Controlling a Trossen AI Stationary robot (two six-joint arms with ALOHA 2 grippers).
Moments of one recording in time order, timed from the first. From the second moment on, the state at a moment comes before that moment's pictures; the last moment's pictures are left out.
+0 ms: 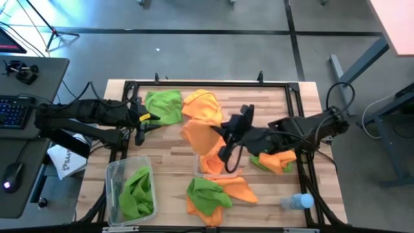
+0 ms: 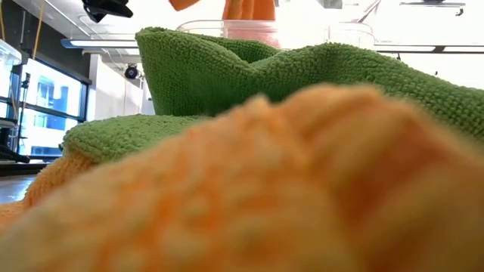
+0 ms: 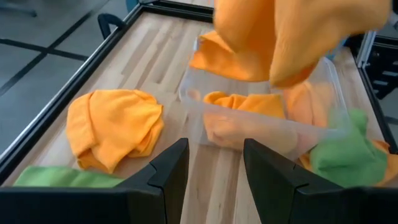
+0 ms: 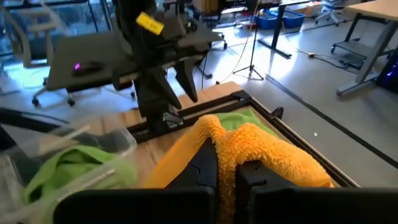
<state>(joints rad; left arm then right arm) -0.10 0.75 0.98 -0.80 -0.26 -0.21 0.40 1.66 1.92 -0.72 0.78 0.37</state>
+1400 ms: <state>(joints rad) -0.11 0.75 0.98 -0.81 -0.27 -0.22 0.13 2.05 1.91 -1.12 0.20 0.36</state>
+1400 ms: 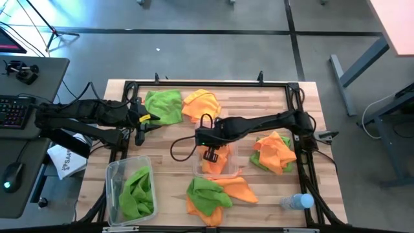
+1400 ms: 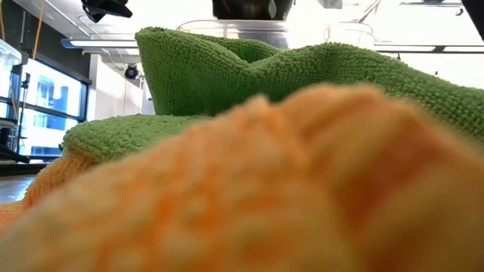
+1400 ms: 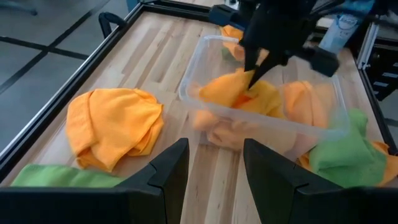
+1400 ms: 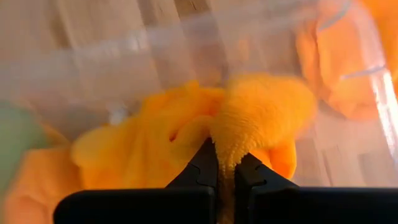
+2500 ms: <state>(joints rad) -0.11 0.68 0.98 -0.82 -0.31 -0.22 0.07 2.12 1.67 -0.88 0.06 0.55</state>
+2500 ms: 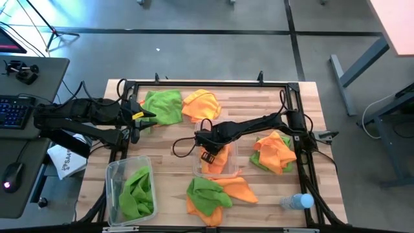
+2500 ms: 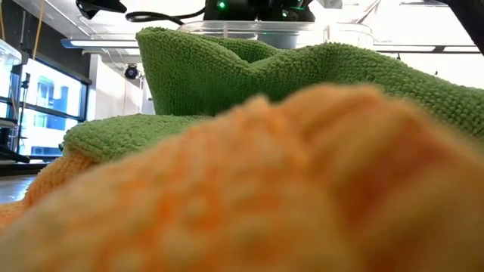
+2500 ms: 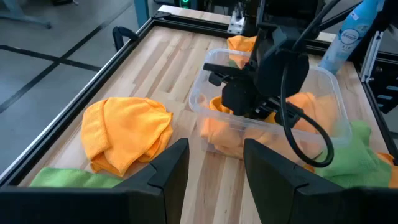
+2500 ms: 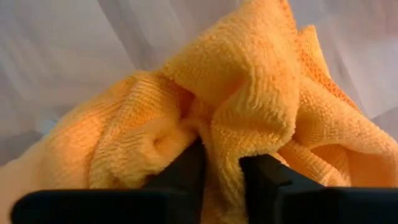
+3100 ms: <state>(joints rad) -0.11 0.68 0.98 -0.84 -0.31 -0.22 0.10 2.11 2.13 -1.34 0.24 0.49</state>
